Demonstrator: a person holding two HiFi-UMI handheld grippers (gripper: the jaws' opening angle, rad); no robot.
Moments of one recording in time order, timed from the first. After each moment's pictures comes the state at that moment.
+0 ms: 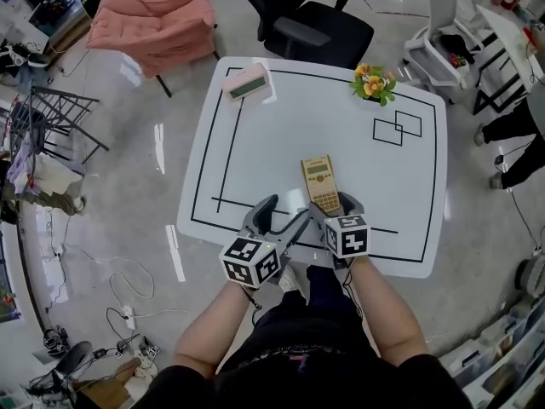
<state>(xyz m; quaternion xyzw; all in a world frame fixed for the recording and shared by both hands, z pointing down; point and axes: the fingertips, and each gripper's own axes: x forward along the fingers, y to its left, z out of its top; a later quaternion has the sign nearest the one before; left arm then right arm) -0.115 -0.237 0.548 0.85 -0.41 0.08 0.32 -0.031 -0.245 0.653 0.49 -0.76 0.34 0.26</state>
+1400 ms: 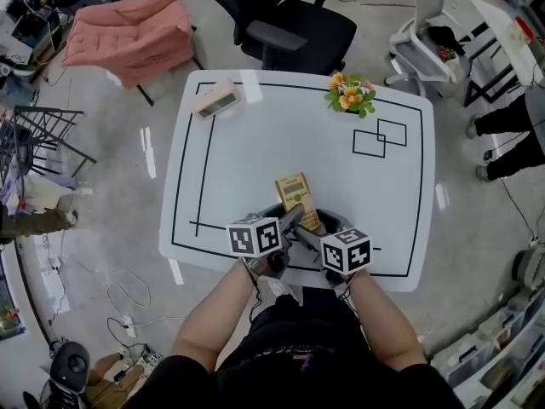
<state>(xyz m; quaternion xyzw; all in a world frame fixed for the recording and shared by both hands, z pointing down) -0.045 -0.287 0.644 0.77 -0.35 0.14 0.51 -0.025 -0.249 0.642 0.38 -0.80 0.43 0.18</state>
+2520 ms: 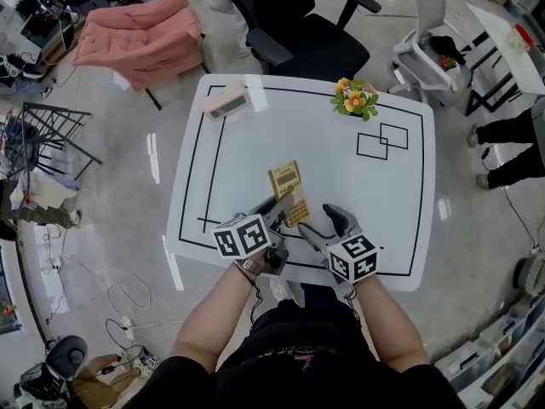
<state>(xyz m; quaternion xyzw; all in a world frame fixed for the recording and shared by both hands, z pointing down) -0.082 -0.308 0.589 0.77 -0.40 0.02 0.50 -0.024 -0.252 0.605 0.40 -0.85 0.30 0.16</state>
